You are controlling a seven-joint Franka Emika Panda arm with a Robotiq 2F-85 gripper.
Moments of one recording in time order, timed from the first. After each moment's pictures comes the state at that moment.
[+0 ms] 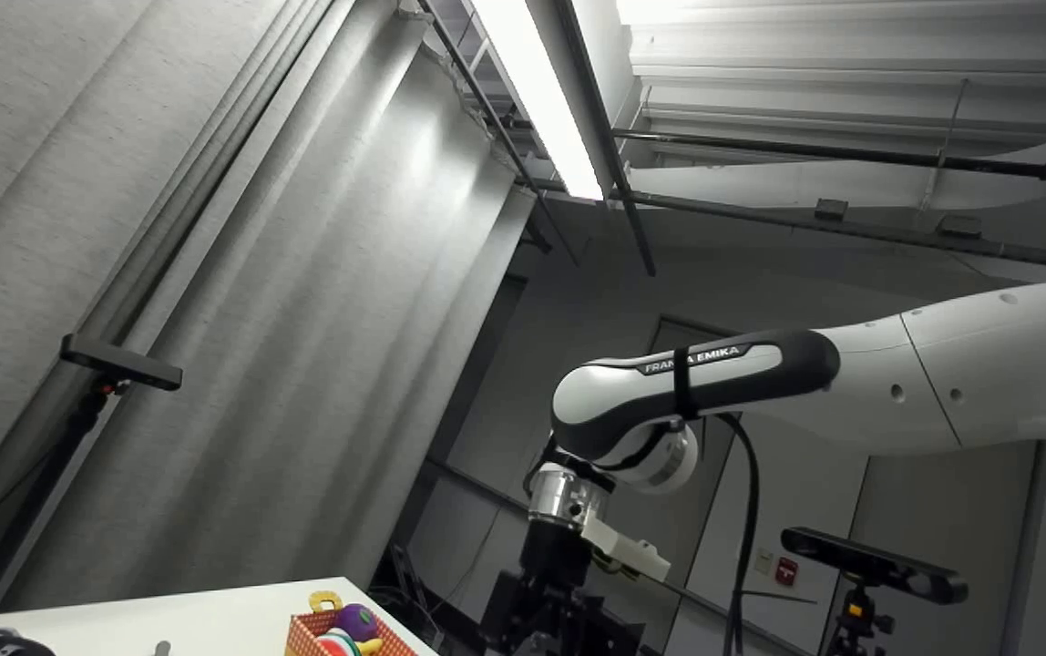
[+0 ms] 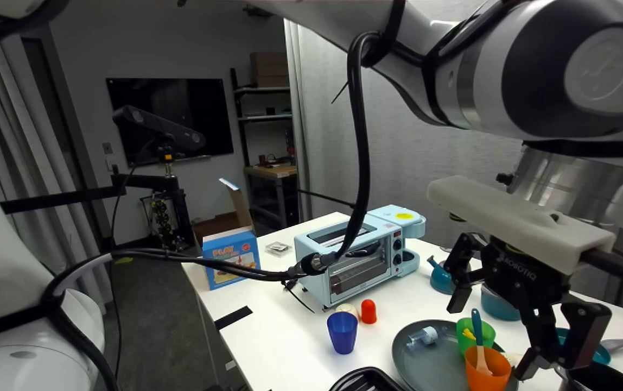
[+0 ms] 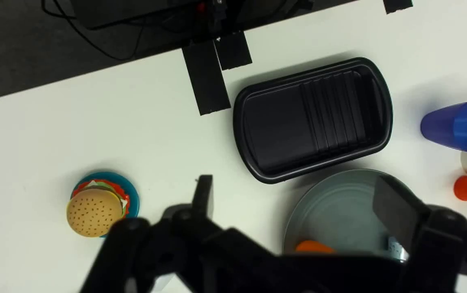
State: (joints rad) arm -0.14 -0.12 -0.28 -2.17 0.07 1.81 -0.15
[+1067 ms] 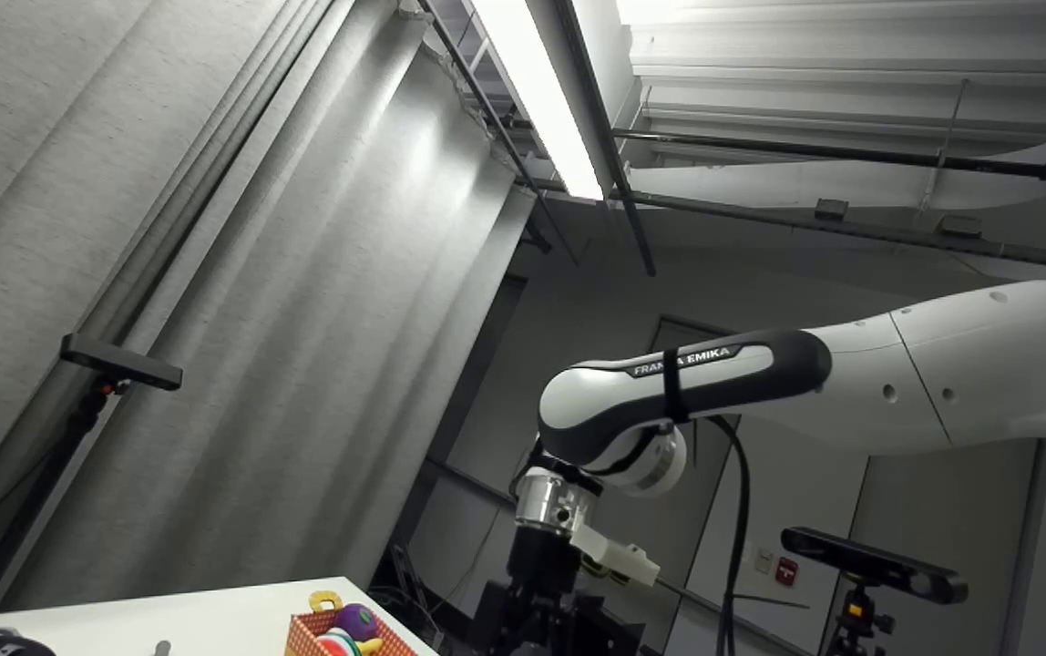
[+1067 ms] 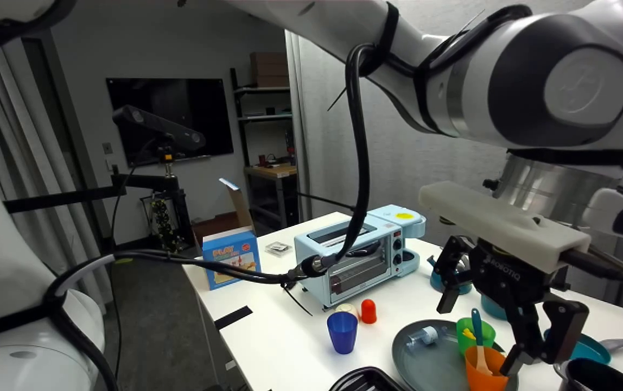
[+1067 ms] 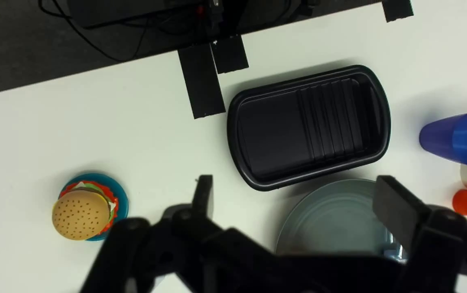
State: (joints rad) arm -0.14 -0.10 -0.24 -2.18 0.07 1.81 -0.15
